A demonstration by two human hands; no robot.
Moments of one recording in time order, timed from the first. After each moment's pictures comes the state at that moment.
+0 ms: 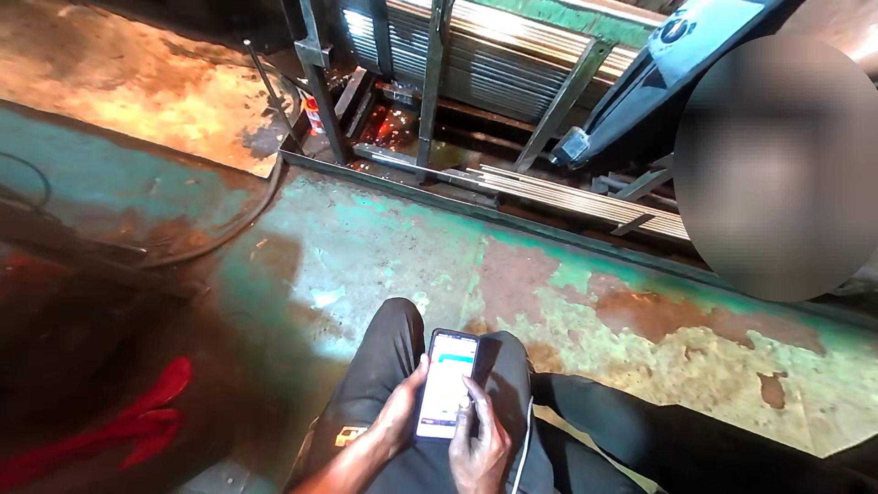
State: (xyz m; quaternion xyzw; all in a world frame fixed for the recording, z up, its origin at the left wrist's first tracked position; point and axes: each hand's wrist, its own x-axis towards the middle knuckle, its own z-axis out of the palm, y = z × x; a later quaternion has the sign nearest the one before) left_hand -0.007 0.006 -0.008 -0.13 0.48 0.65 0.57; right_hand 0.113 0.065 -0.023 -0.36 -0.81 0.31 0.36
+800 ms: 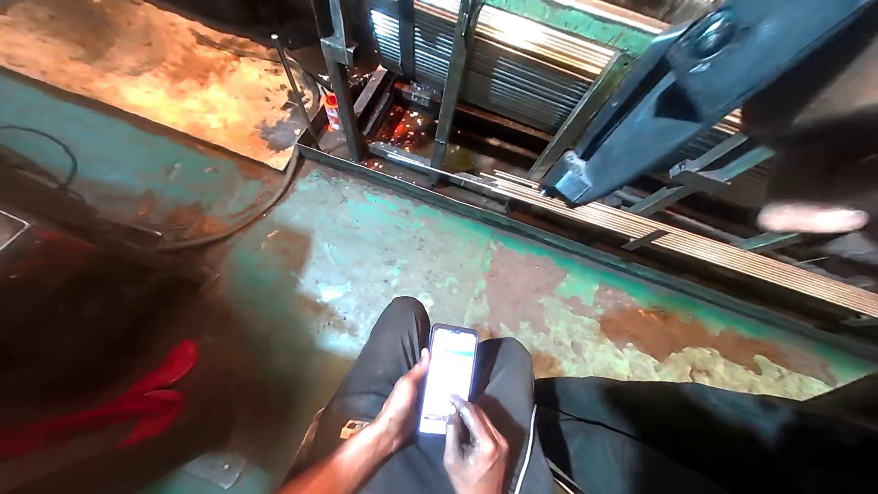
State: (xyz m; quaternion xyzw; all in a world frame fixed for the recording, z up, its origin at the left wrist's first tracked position) left_hand -0.009 0.008 -0.012 -0.17 0.45 0.69 0.54; right_hand 0.123 0.063 -0.028 -0.32 -0.86 0.29 0.28
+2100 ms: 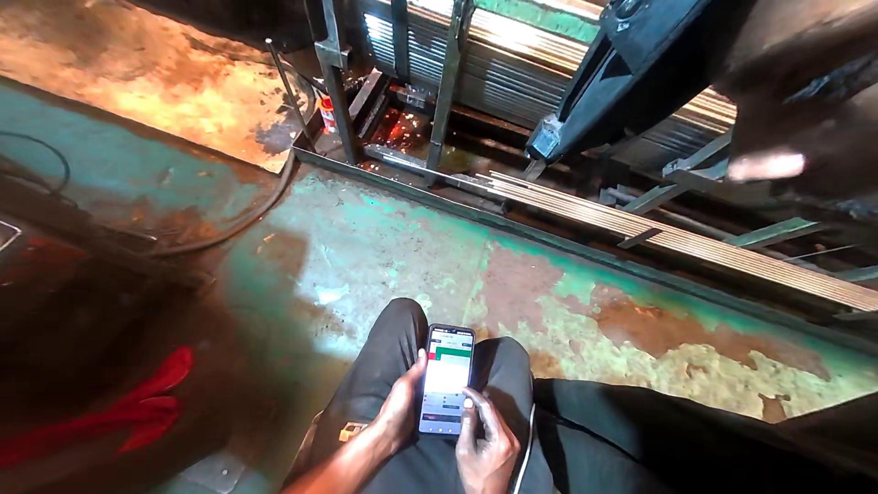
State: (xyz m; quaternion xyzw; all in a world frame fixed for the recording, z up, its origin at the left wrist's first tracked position) left_hand -0.012 0.007 -0.008 -0.15 0.44 0.69 0.55; right_hand 0.120 0.070 -0.025 -0.37 -0.81 0.30 0.33
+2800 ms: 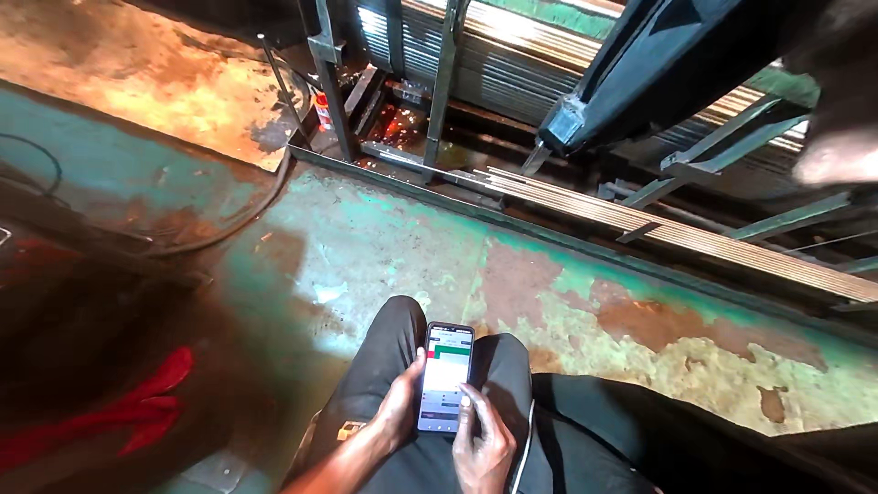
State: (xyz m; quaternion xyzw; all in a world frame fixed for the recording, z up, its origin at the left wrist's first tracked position) left_hand -0.011 0.007 -0.015 -0.15 0.46 0.68 0.55; right_hand 0.119 0.069 -0.026 -0.36 -0.82 0.29 0.34
